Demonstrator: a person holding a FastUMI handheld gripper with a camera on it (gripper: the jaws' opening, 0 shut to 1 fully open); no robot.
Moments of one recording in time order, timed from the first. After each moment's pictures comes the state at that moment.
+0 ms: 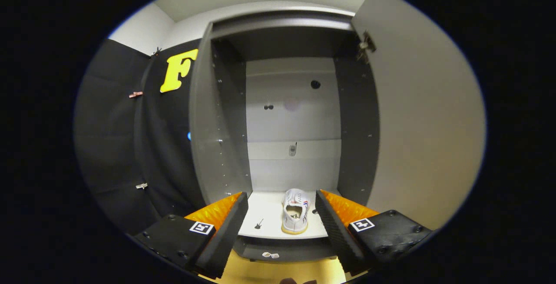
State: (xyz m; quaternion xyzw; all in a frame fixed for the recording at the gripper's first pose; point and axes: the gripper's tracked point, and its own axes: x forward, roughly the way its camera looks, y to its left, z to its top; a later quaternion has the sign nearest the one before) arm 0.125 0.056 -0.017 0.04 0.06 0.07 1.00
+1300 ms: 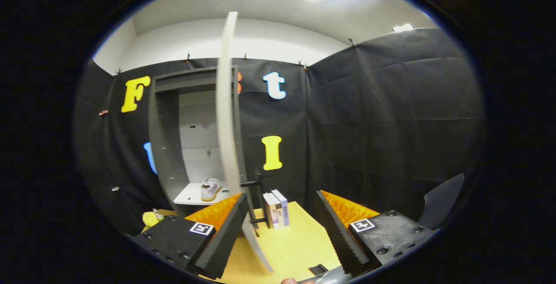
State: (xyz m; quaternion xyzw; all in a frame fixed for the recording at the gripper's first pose) arm -0.109 -0.246 0.022 0.04 0.06 -0.13 0.99
